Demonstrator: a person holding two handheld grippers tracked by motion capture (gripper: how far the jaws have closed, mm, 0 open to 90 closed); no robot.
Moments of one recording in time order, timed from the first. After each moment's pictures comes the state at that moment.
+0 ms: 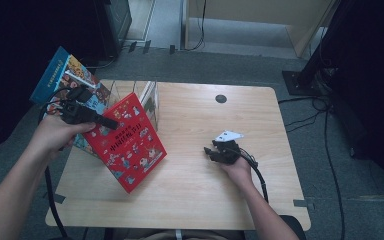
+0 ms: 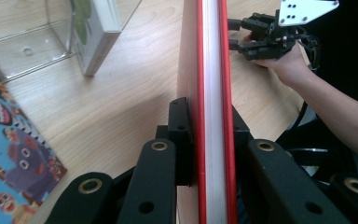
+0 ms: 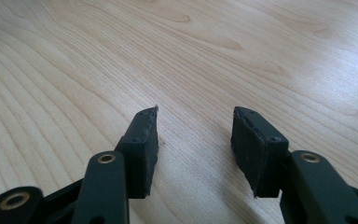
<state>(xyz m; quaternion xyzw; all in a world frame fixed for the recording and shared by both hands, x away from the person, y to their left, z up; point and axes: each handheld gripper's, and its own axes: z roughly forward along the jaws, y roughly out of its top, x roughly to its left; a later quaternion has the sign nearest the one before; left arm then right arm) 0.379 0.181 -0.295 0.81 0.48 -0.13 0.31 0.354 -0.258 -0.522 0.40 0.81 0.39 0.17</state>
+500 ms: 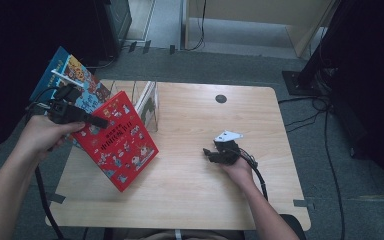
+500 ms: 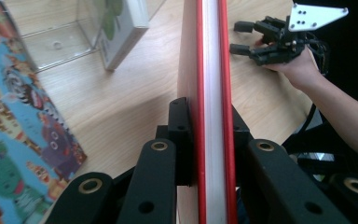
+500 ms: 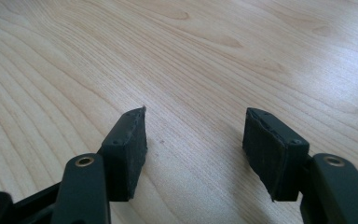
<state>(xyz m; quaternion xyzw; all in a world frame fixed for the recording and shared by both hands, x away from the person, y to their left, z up) 0.376 0.203 -0.289 0.80 0.50 -0.11 0.31 0.354 -0.257 -0.522 0.40 0.81 0.38 0.17</state>
